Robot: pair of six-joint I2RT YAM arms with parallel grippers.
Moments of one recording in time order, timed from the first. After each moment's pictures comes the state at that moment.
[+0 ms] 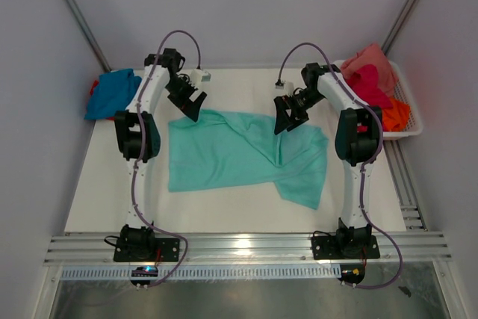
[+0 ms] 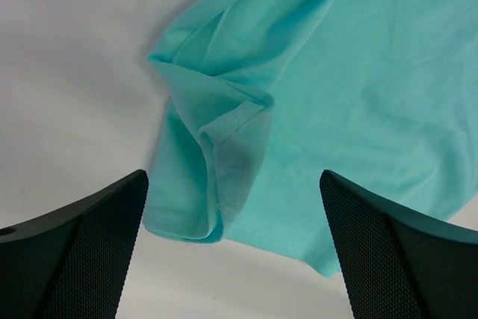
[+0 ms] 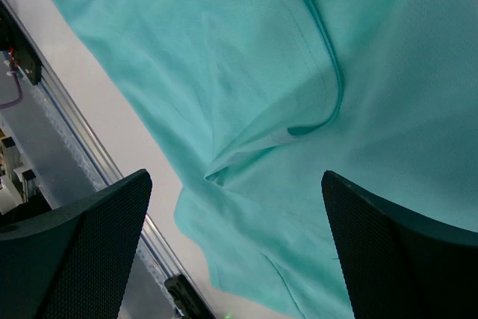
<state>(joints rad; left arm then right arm) -0.14 2.41 2.35 -1.34 0.42 0.70 0.16 2.23 1.94 -1.26 -0.76 -0.45</state>
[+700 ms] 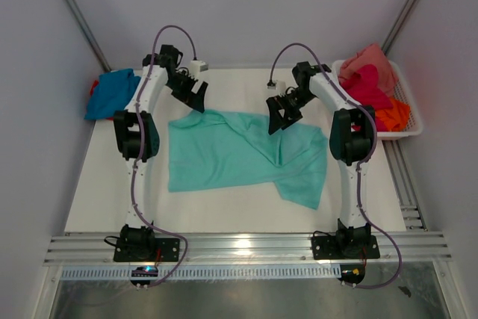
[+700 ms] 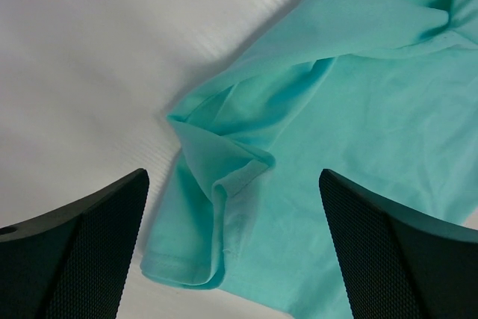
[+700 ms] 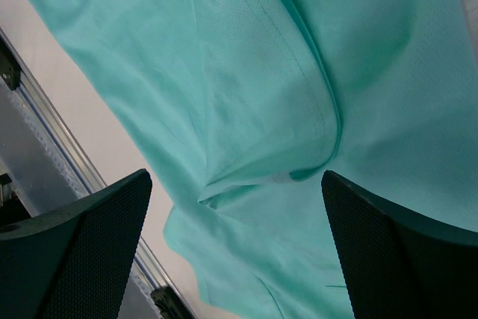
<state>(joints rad) -0.12 2.42 2.35 -1.17 0.52 0.51 0.21 2.27 1.99 -1.22 -0.70 -0.43</state>
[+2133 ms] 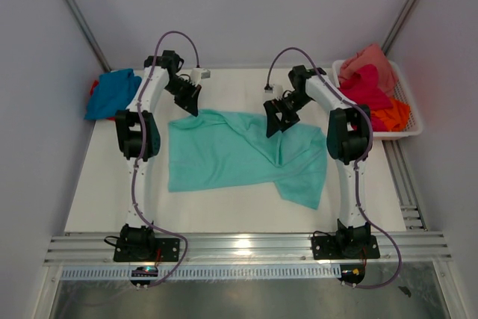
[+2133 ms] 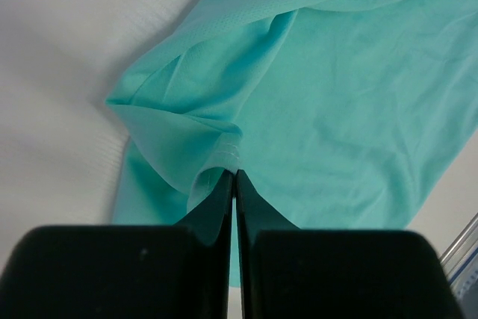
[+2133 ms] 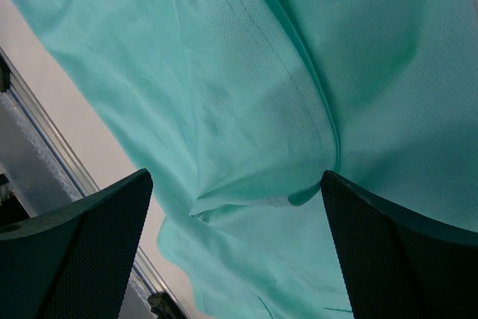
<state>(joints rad) -0.12 2.45 2.36 -1.31 0.60 0.62 0.23 2.30 1.97 -1.18 -0.69 -0.41</state>
